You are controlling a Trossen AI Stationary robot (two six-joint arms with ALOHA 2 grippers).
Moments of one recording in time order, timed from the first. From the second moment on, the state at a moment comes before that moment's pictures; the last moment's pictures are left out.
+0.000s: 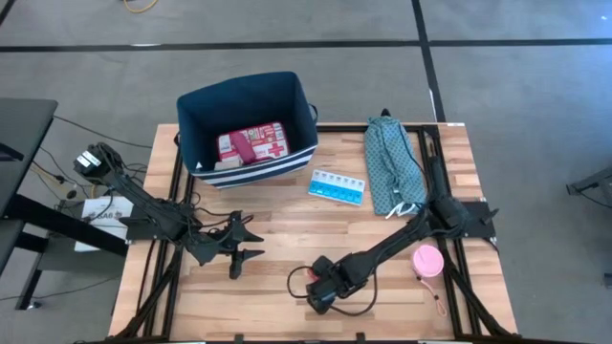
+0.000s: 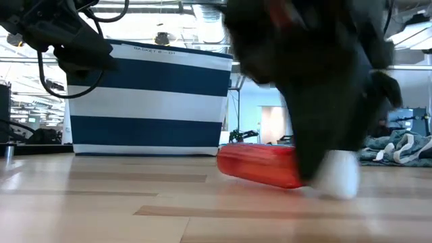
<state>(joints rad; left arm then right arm) -0.61 1.15 0.45 0.19 -0.58 -0.54 0.52 2.15 1.58 -0.77 0.00 1.25</state>
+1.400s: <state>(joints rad) -0.61 1.15 0.45 0.17 -0.55 -0.57 0.52 2.18 2.01 -0.96 0.09 0.84</state>
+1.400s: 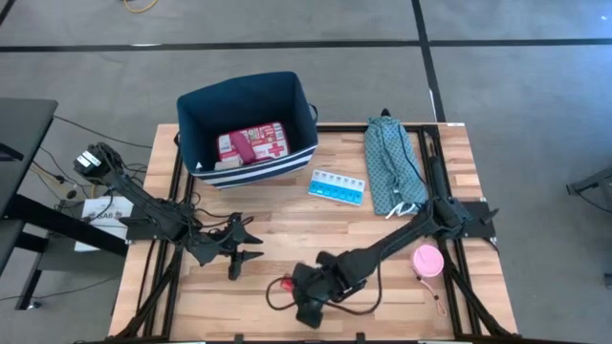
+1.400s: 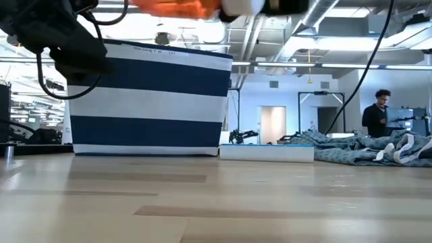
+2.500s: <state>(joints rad) -0.61 1.15 0.45 0.17 -0.67 -0.53 -0.24 2.17 2.33 -0.89 0.33 0.24</state>
